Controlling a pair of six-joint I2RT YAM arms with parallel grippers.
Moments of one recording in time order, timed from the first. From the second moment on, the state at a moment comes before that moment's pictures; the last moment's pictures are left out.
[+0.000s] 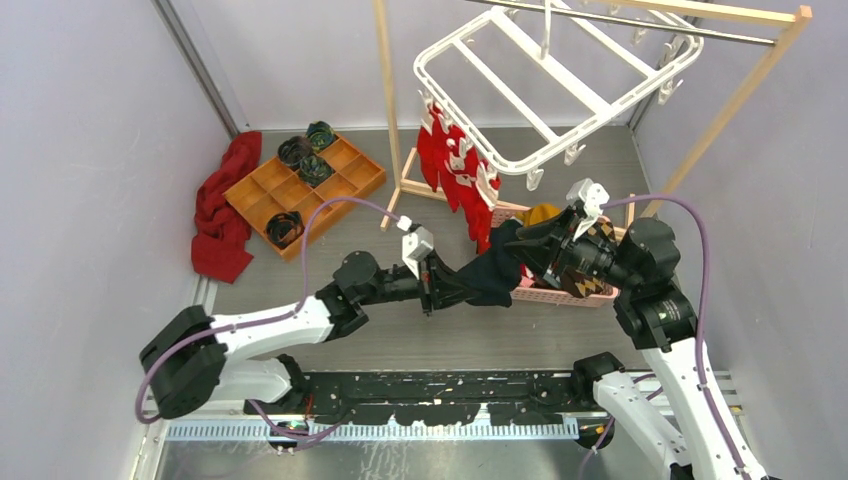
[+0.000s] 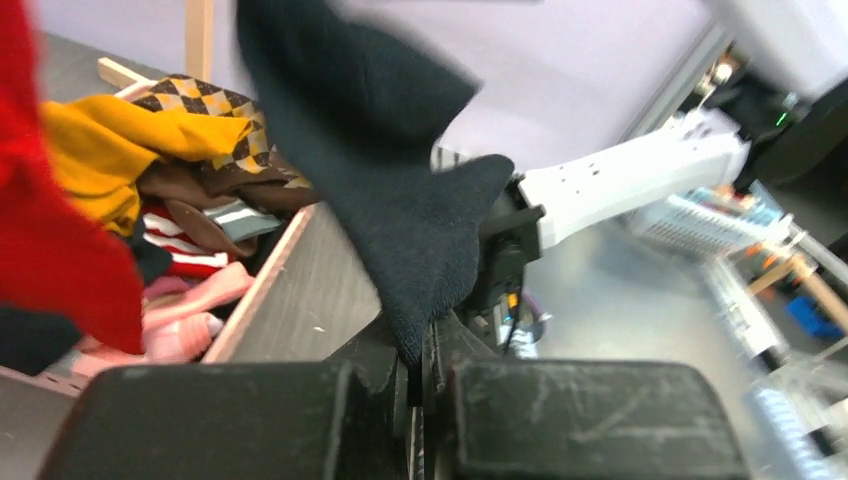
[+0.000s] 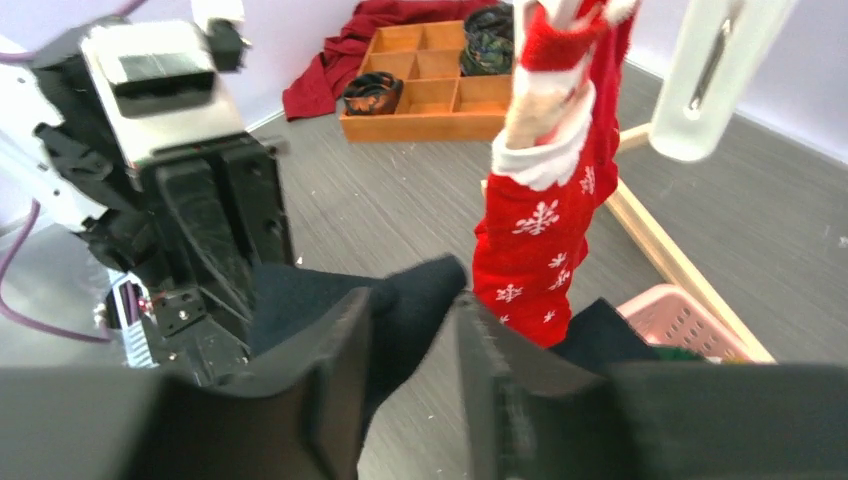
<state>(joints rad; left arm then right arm) -0.96 1.26 0.58 0.85 0.55 -0.38 0.27 0.64 0.87 -0.30 -0.73 0.11</state>
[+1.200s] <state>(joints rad) -0.94 1.10 0.45 0.43 0.12 -1.83 0.36 0.59 0.66 -0.55 -1.05 -0.99</state>
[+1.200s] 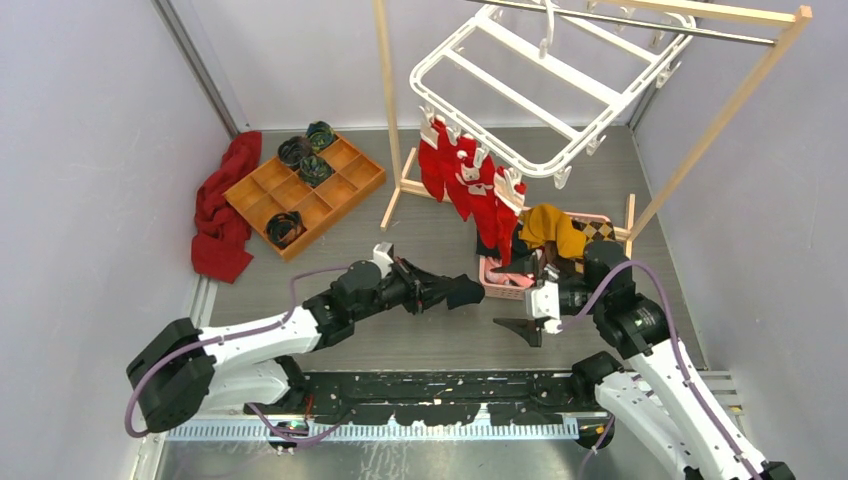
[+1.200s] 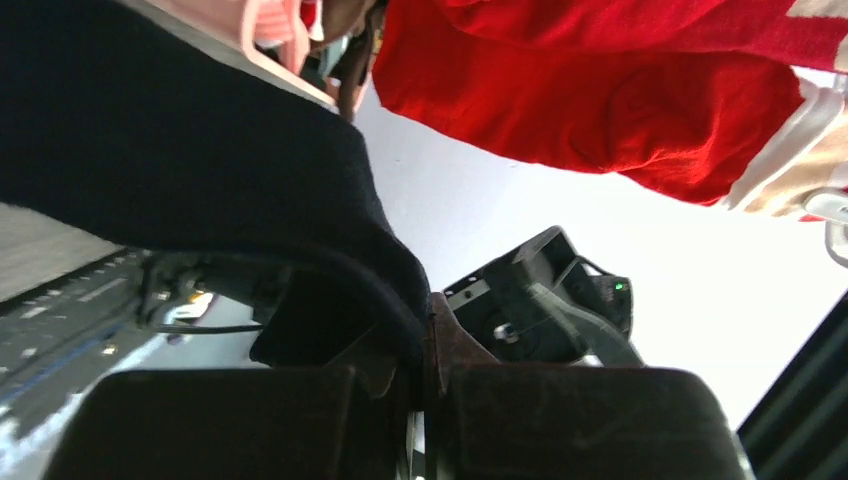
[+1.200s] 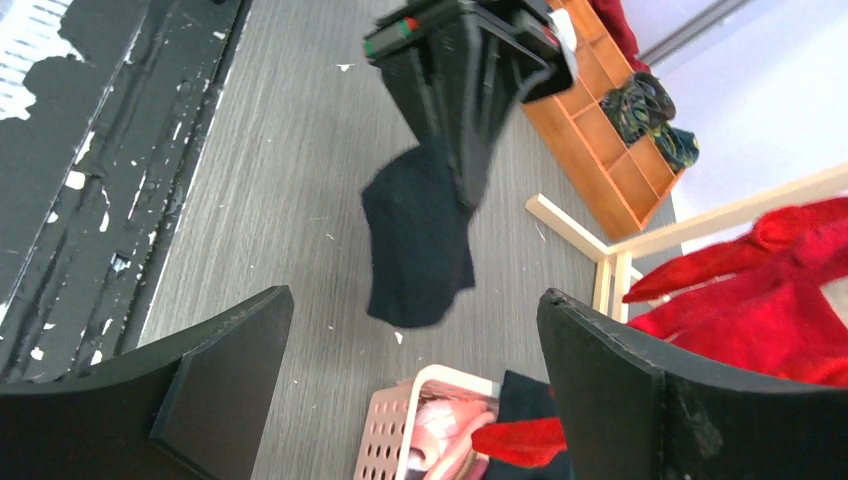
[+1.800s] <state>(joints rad) -0.93 1.27 0.52 0.76 0.21 -2.04 0.82 0.68 0.49 -0.09 -0.37 -0.95</state>
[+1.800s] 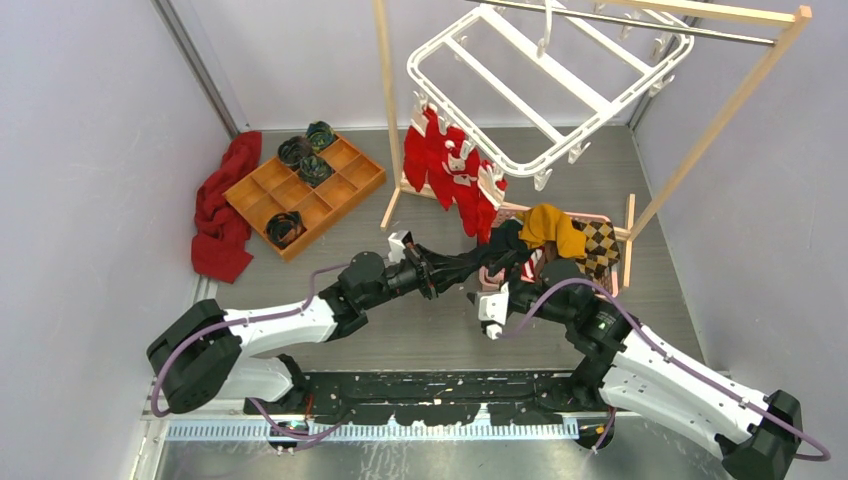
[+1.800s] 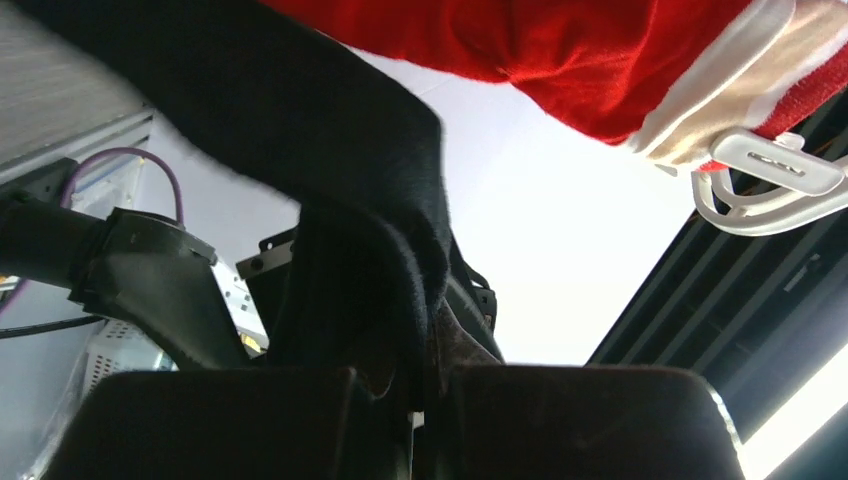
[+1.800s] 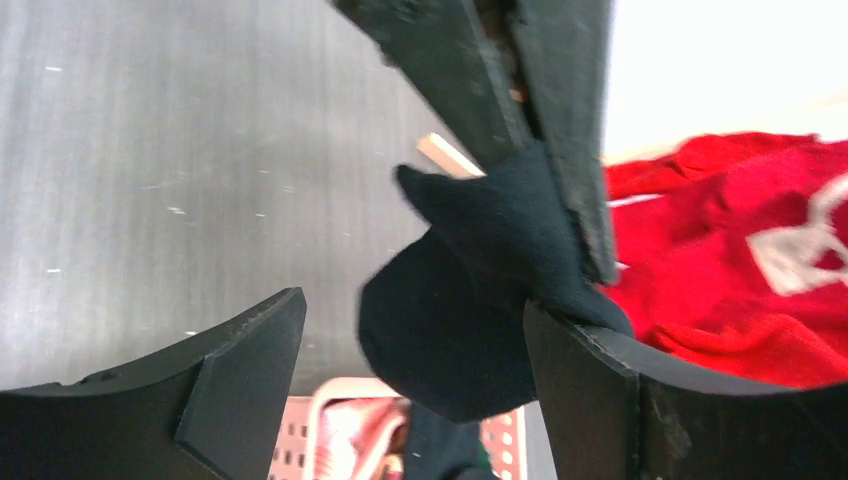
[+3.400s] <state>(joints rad) -0.92 1.26 0.45 0.87 0.19 -2.04 0.81 0.65 0.65 -0.24 -0.36 -0.74</state>
